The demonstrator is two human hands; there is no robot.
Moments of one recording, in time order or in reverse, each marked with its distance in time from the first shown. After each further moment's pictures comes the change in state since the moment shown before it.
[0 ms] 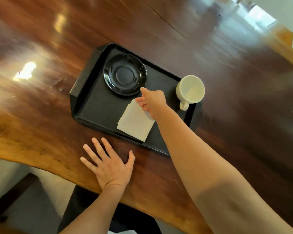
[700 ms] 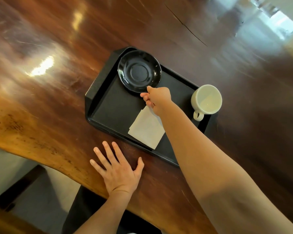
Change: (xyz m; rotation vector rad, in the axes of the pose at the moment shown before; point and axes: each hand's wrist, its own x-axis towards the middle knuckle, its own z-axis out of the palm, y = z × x) left_hand 0.002 0.000 0.000 -0.006 -0.003 0.006; right_hand 0.021 -0.025 0.034 -0.038 -0.060 0.040
